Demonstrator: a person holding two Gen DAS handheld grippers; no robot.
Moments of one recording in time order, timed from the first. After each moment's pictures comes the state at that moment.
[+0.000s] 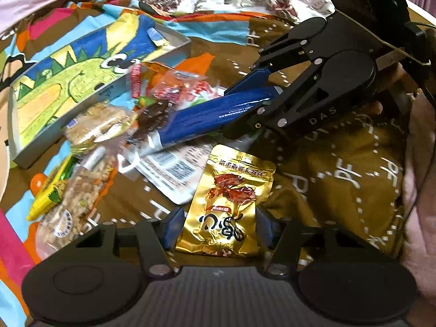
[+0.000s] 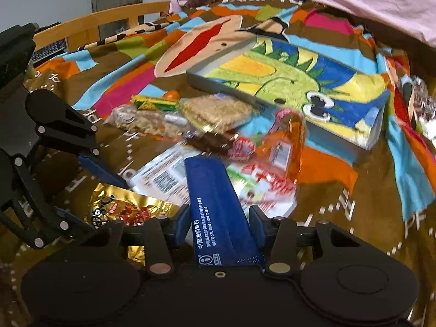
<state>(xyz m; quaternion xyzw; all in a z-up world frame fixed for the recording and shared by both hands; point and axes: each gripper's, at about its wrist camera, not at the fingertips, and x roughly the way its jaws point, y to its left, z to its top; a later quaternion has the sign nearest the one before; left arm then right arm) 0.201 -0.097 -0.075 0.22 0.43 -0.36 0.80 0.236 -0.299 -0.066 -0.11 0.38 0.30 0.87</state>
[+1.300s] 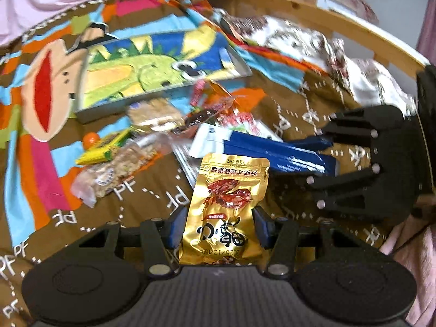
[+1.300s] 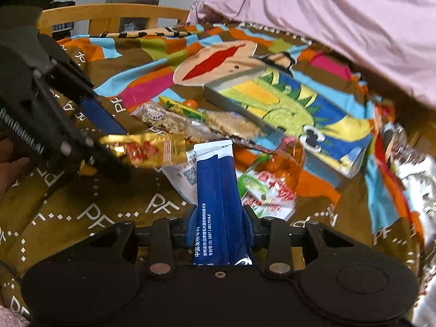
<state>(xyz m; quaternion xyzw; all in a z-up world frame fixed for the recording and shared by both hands) 0.168 -0.077 -0.026 0.08 0.43 -0.22 0.87 0.167 -0.280 -0.045 -0.21 0.30 0.28 0.89</state>
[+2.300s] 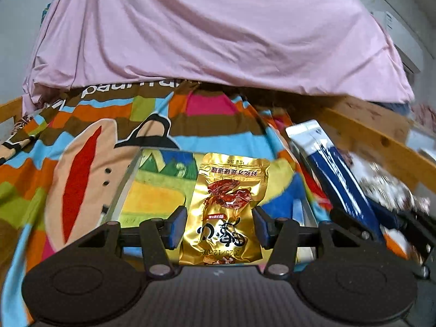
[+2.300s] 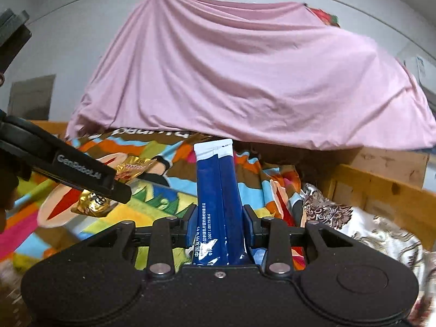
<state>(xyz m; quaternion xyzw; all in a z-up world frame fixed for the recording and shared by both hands) 0.329 -0.132 0.021 -0.04 0.25 -0.06 0.97 0.319 -0.325 -0.012 -0.06 0.09 0.09 0.99</state>
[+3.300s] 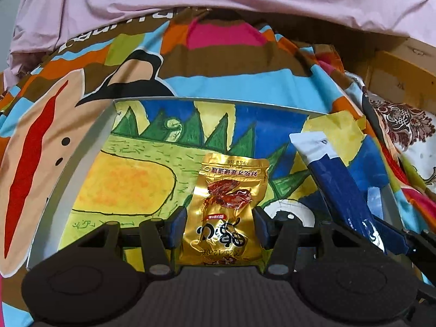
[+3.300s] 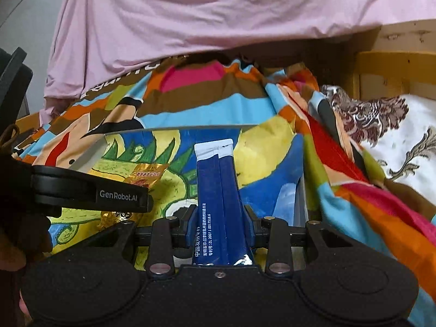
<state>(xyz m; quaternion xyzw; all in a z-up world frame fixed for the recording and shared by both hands) 0.475 -0.178 -0.070 -0.01 0.35 0.01 0.94 0.450 -0.339 -0.095 0.06 0.25 0.10 0.96</state>
